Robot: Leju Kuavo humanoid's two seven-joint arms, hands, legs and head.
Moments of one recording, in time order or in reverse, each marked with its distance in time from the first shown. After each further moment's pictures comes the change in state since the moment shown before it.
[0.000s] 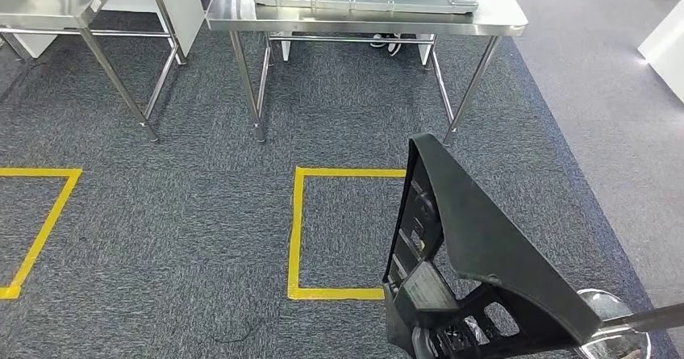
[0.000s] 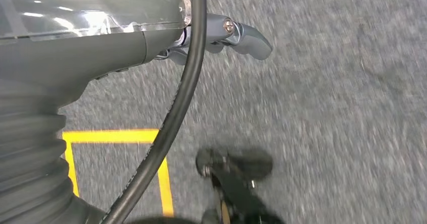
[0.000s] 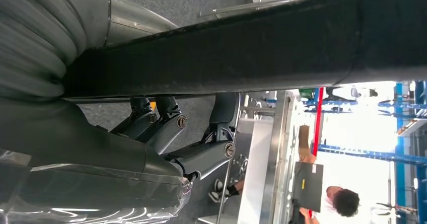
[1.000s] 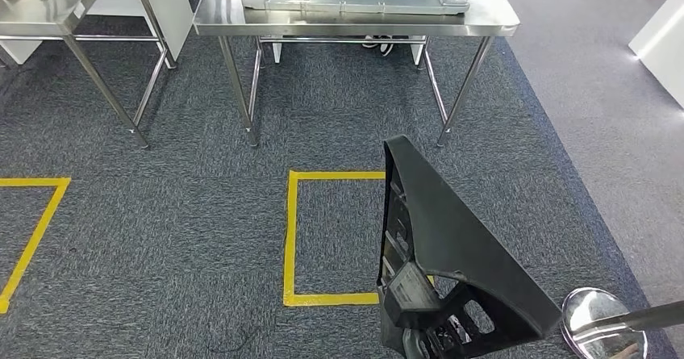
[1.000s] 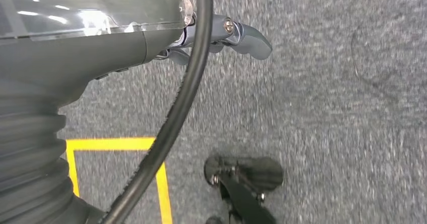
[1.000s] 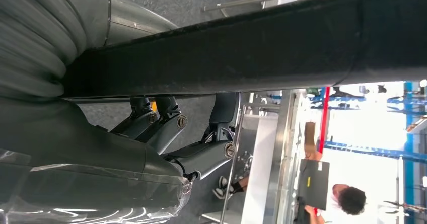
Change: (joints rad) left arm 0.004 0.009 0.000 0.000 -0.010 0.002 0.021; right arm -0.006 -0.045 0.083 0.014 -0.006 -0.091 0.025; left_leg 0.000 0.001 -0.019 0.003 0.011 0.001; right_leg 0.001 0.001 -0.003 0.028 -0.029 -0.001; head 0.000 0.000
